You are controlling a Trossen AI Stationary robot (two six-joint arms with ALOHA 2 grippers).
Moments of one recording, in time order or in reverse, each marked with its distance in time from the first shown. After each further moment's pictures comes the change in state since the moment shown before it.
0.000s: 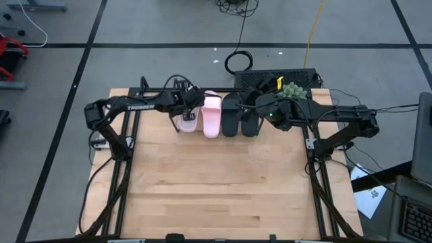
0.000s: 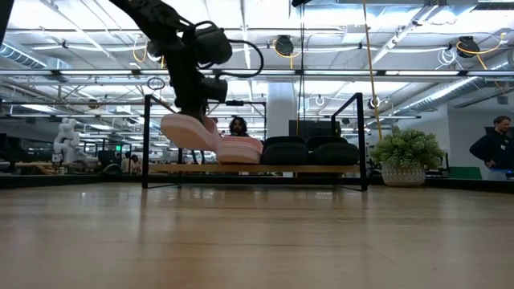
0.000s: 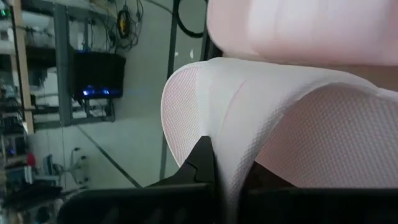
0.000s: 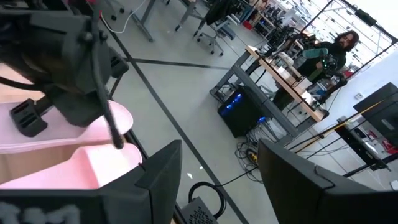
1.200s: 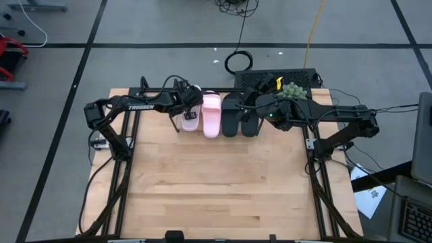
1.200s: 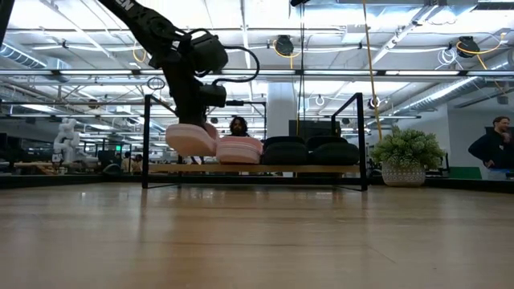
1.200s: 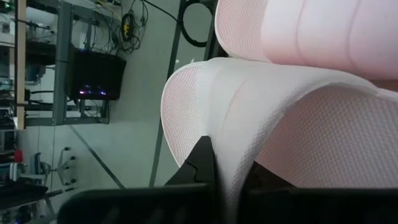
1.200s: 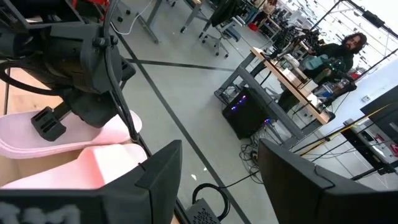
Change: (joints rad) left arm 0.038 0.005 -0.082 0.163 0.036 -0.012; right arm 0.000 0.000 0.000 0.000 -0.022 0.000
